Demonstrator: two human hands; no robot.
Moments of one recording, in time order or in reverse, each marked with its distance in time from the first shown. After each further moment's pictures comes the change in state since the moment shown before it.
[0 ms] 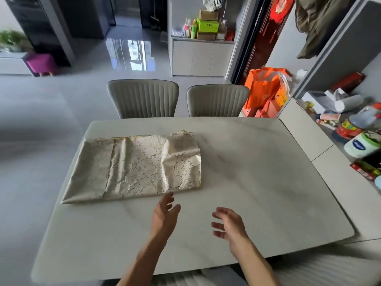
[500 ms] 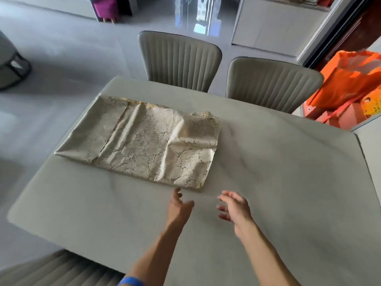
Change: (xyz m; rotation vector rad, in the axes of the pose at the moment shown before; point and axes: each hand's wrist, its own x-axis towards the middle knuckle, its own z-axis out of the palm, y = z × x) left_hand 0.101 -0.036 0.137 -0.067 0.228 -0.352; right_hand 0.201 -0.057 -0.006 -0.269 -0.208 -0.003
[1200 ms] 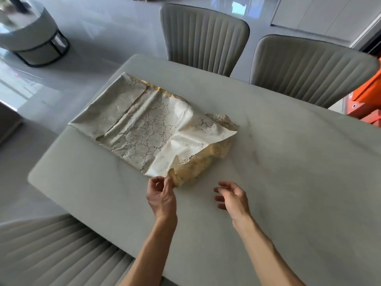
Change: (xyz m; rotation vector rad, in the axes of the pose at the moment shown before) left_hand -0.002 -0.009 0.037 -0.650 0.654 0.088; right_hand 0.054 0.009 -0.020 -0.115 -0.192 -0.065
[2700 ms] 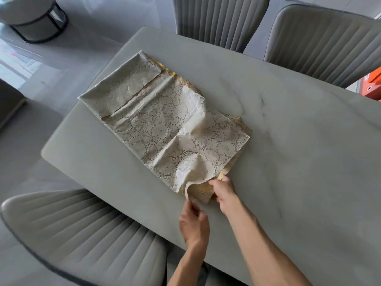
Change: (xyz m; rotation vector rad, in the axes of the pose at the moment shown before) left_hand -0.081 -0.061 -0.065 0.658 -0.132 -0.094; right_hand -0.021 0.036 0.069 -0.012 -0.035 0.284
